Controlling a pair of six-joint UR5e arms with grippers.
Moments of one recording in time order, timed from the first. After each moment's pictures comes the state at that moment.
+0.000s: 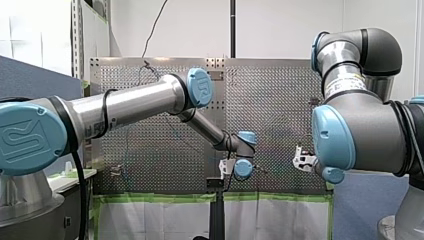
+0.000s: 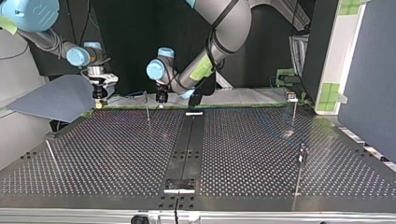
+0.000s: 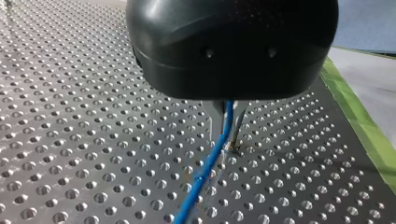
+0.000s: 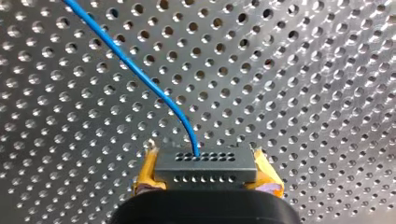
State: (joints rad) left arm -0.75 -2.84 -0.85 -2.75 -2.08 -1.70; right arm 1.56 -0.63 1.67 -1.09 1.19 1.75
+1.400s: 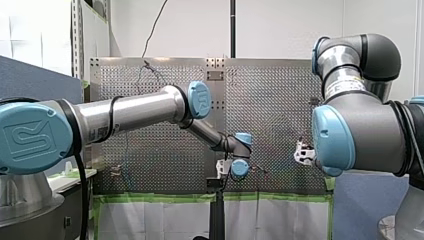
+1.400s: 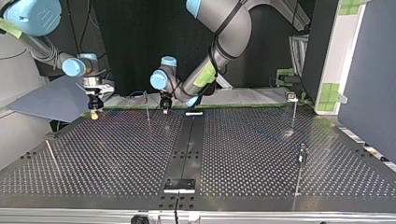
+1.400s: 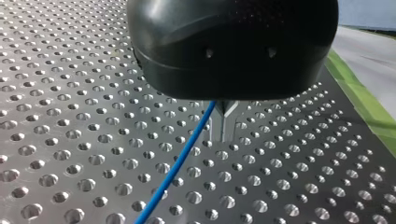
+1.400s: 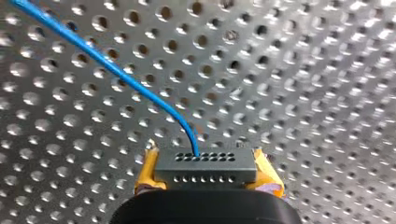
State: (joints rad) left arm -0.71 -2.92 -0.69 -2.86 -2.06 -1.68; right arm 1.56 -0.58 1.51 -1.04 1.15 1.76
